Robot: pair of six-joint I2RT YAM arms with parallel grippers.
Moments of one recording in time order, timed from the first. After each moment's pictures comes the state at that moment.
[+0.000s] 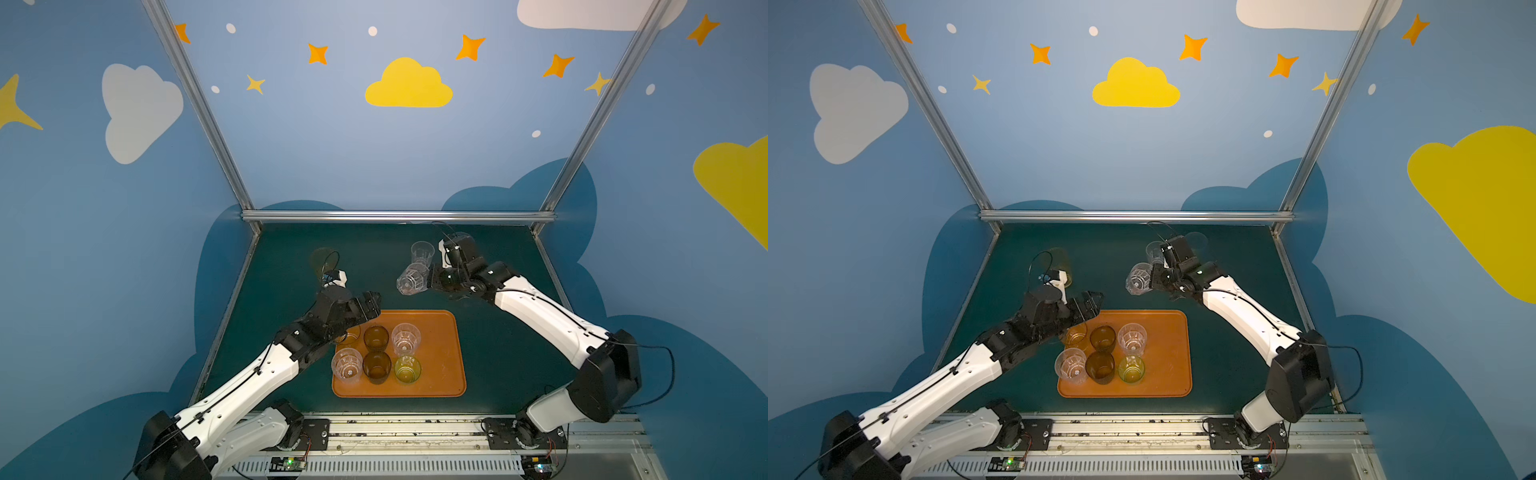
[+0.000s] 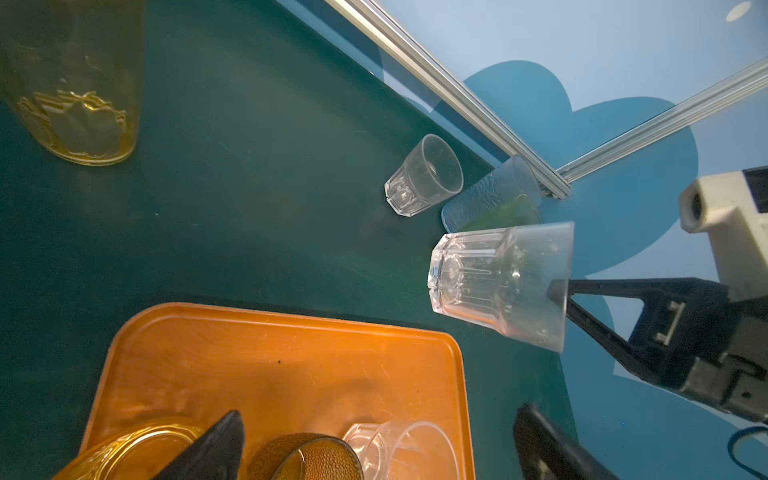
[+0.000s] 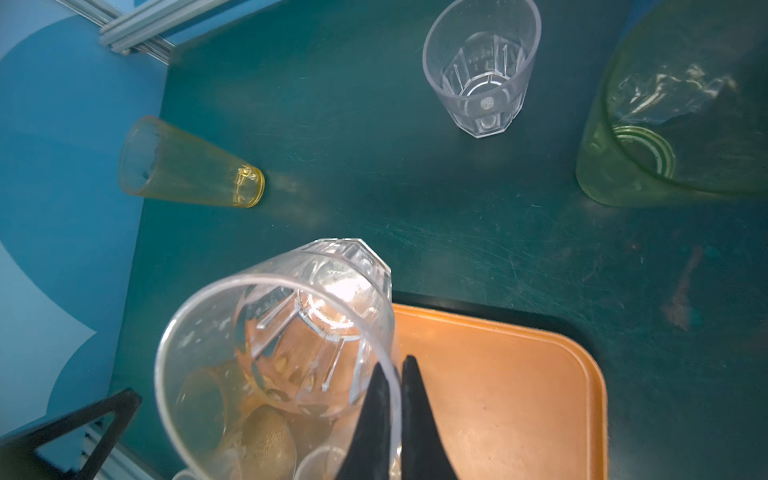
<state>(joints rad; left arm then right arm) -0.63 1.01 0.75 -0.29 -0.09 -0.86 0.63 1.50 1.29 -0.60 -0.04 0.61</state>
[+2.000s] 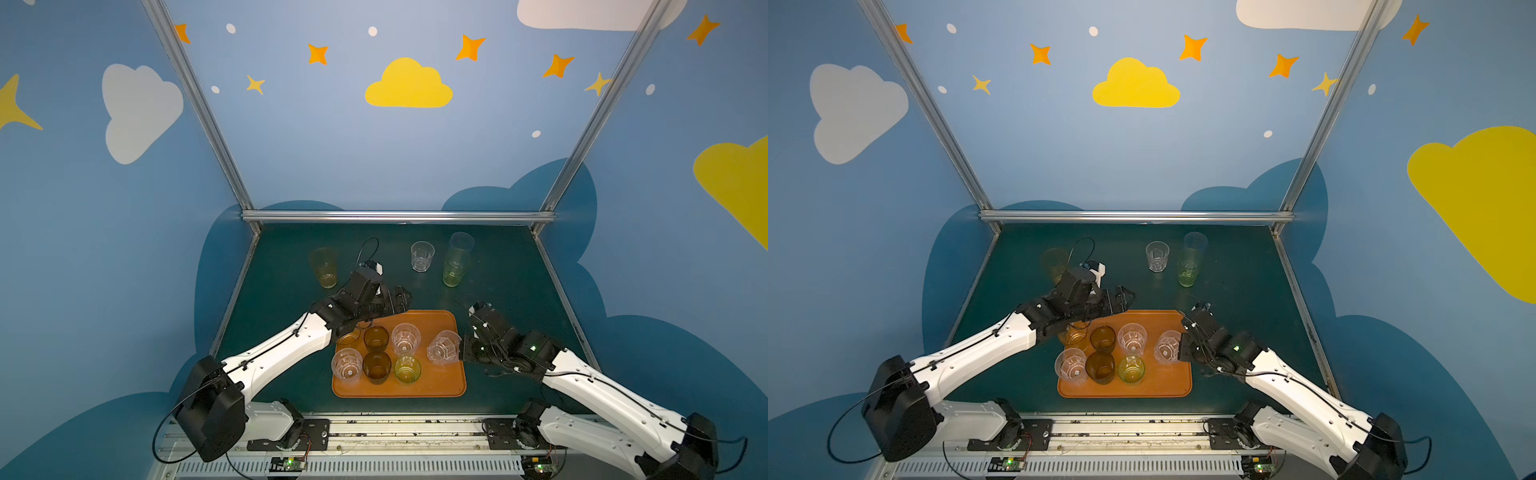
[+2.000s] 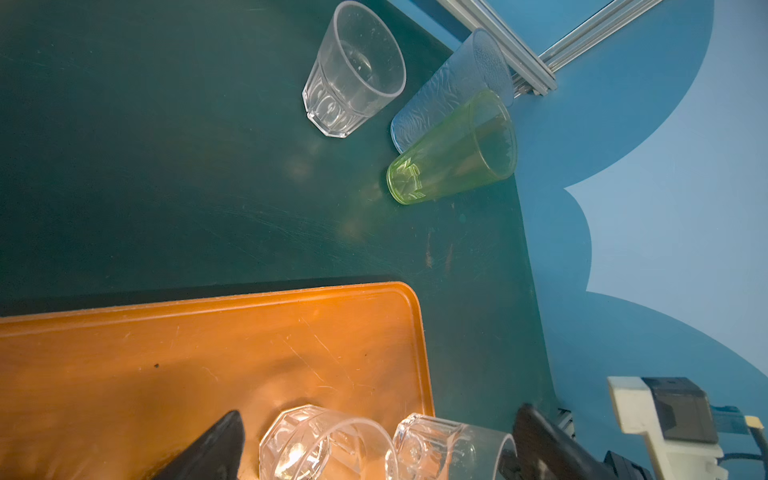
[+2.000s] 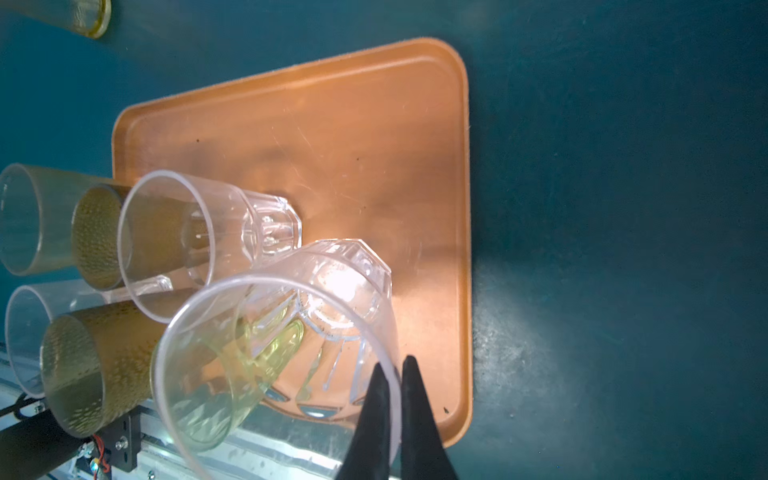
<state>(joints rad) -0.69 1.33 0.96 -0.28 0.10 -0.82 0.83 0.94 0.73 -0.81 0.09 0.83</state>
